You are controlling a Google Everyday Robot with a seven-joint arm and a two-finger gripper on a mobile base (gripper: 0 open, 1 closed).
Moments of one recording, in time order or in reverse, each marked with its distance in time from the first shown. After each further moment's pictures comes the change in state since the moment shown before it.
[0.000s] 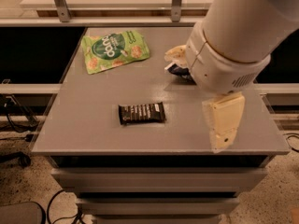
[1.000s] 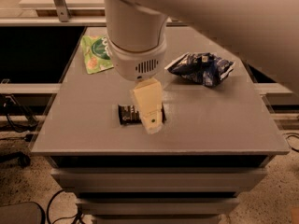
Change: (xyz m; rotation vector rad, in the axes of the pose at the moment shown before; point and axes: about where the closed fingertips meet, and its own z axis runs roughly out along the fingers) arm -0.073 -0.074 0.053 -0.070 0.038 -0.032
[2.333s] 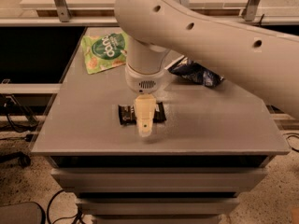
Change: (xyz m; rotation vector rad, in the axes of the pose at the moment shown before) arm 0.024 -0.033 0.118 -0.112 -0.103 0.257
